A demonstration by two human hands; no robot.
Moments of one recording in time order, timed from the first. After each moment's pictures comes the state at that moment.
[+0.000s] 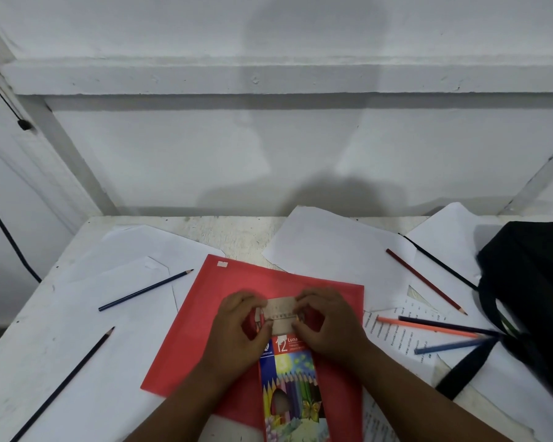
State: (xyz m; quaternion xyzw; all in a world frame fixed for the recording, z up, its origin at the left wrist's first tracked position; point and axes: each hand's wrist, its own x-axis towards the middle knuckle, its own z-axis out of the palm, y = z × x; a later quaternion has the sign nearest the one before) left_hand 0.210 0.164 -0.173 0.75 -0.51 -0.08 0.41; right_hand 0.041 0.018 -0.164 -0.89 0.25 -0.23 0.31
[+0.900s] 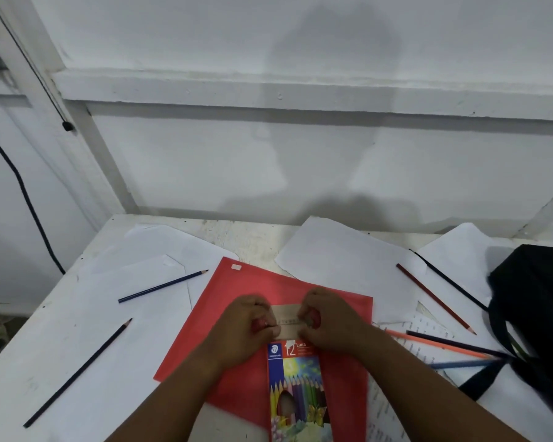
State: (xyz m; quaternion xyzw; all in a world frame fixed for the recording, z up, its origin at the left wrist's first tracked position) left_hand 0.228 0.165 -0.146 0.73 -0.57 -0.17 0.34; right_hand 0.062 0.003 -0.135 -0.92 0.22 -0.06 0.32
